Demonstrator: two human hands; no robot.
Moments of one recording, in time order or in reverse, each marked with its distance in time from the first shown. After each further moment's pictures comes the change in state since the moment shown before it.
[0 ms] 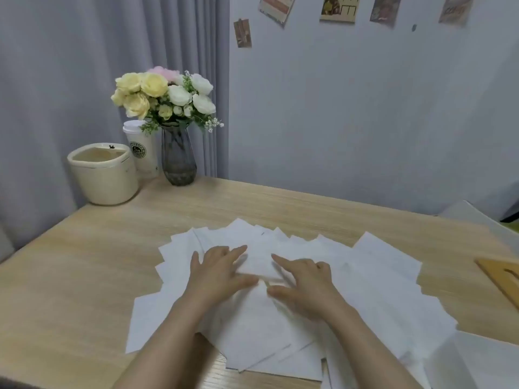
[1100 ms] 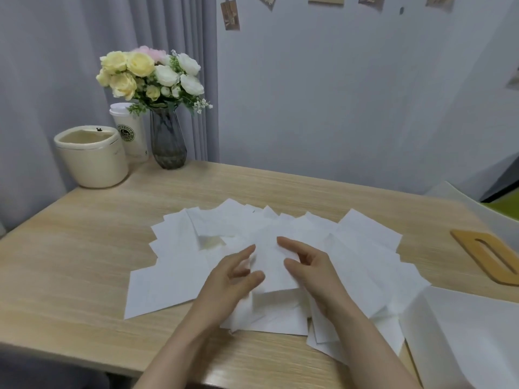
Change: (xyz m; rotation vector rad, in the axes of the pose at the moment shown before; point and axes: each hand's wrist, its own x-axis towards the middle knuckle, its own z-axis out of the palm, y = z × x) left_hand -0.081 0.027 0.031 -0.947 0.039 0.080; right_hand -0.060 -0.007 0.000 0.995 0.188 0.153
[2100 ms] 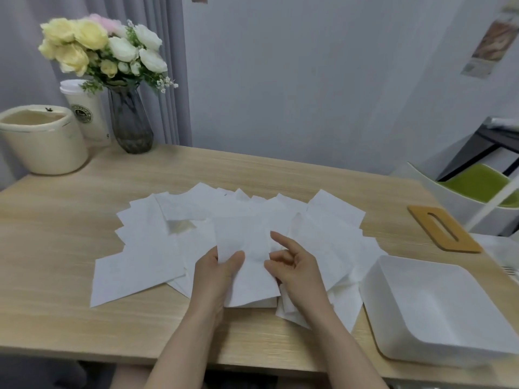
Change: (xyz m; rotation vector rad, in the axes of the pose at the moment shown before) left_hand -0.002 -0.001 0.051 -0.317 0.243 -0.219; right_hand -0.045 0.014 -0.007 0.083 0.140 -0.018
